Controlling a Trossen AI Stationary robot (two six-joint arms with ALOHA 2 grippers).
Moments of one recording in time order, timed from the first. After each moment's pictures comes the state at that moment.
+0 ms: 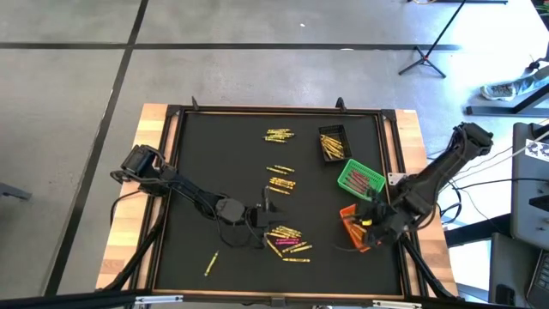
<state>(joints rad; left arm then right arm) -0.37 1.84 0.82 0.96 -0.41 0.27 0.81 1.08 0.70 -0.77 0.37 0.99</state>
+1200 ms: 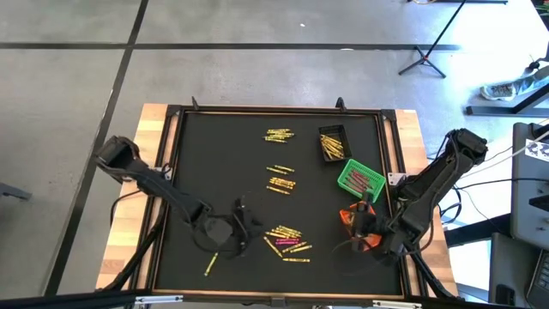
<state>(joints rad) -0.55 1.58 0.82 0.22 -0.53 -0.45 0.92 1.28 0.76 -0.63 0.92 0.79</state>
